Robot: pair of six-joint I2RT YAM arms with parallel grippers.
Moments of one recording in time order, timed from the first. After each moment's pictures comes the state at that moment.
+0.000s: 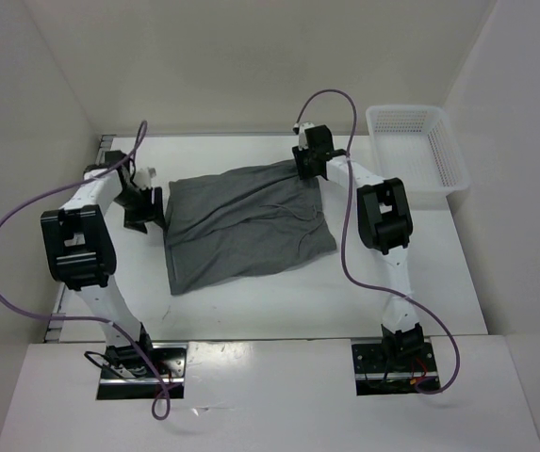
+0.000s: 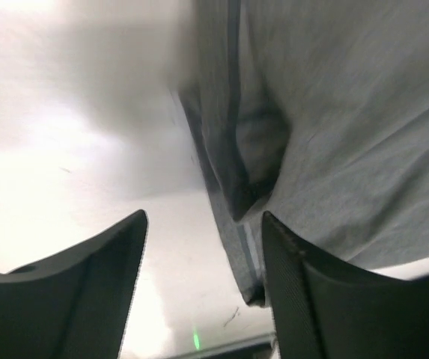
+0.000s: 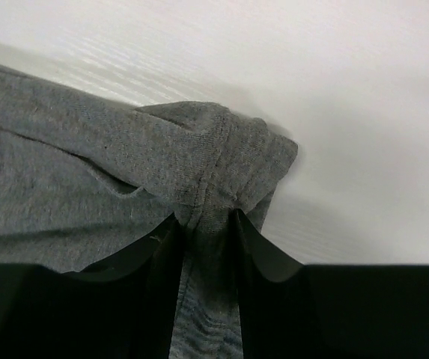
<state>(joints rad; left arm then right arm) 0.19 1.88 1.38 -0.91 0.27 0.07 0.31 2.36 1.88 -0.26 -0.01 -0.04</state>
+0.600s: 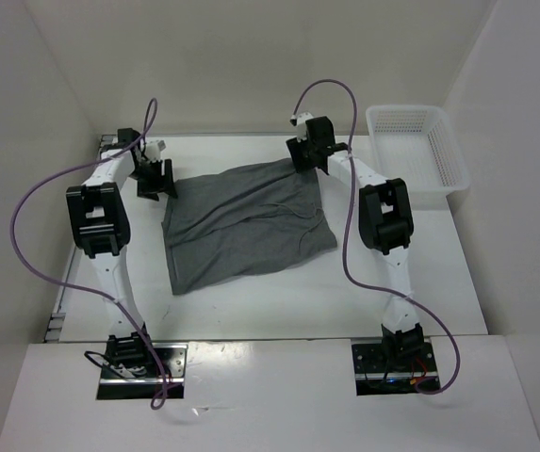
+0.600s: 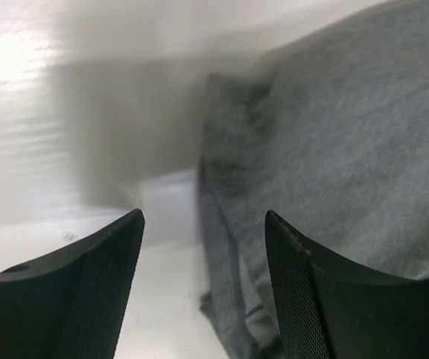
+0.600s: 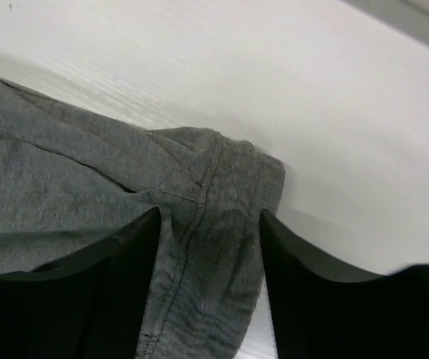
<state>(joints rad) 0.17 2.27 1.87 -0.82 0.33 0.07 0.31 2.34 1.93 -0.27 -0.04 -0.14</state>
